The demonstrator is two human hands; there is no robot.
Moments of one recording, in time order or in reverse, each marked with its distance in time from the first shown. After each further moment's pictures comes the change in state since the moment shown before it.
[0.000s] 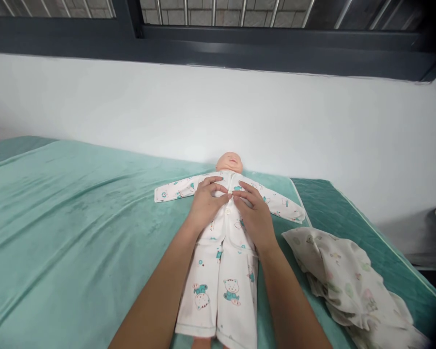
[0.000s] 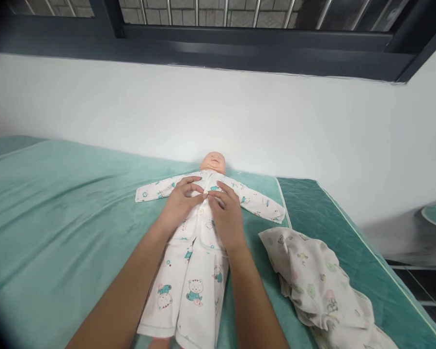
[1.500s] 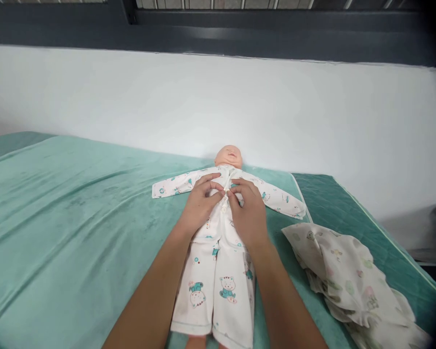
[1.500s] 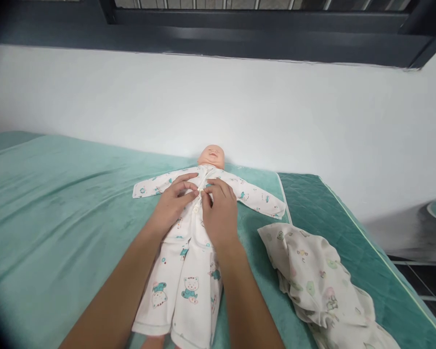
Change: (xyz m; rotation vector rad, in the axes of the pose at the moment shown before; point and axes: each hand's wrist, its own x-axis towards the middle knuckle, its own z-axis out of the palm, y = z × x) left_hand -0.013 0.001 -0.008 -0.113 -0.070 0.015; right_hand -0.002 0.005 0.010 -0.272 0.103 -0.377
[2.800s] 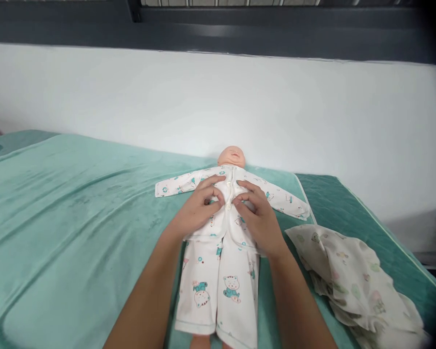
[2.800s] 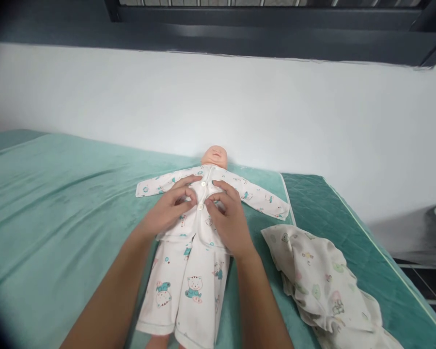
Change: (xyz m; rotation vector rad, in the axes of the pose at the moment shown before) left_hand -0.012 0.009 -0.027 0.063 -0.250 0.070; right_hand -0.006 0.001 -0.024 0.282 -0.204 0.200
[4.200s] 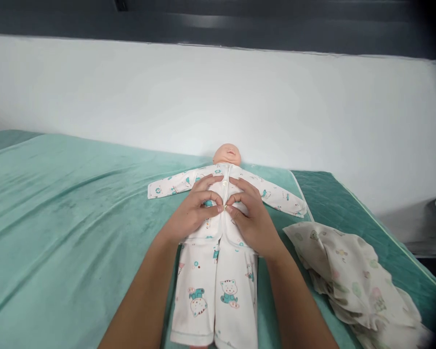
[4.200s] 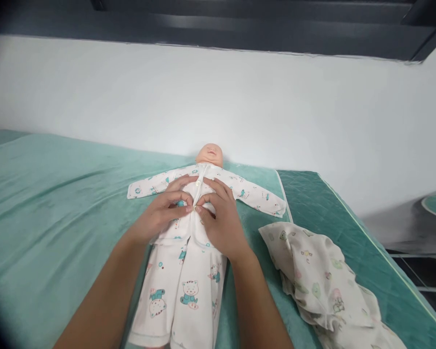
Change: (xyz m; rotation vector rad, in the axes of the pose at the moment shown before) left_hand 0.001 -0.004 -0.001 -0.051 -0.076 0.017; right_hand -0.001 0.001 -0.002 -0.130 -0.099 -0.185
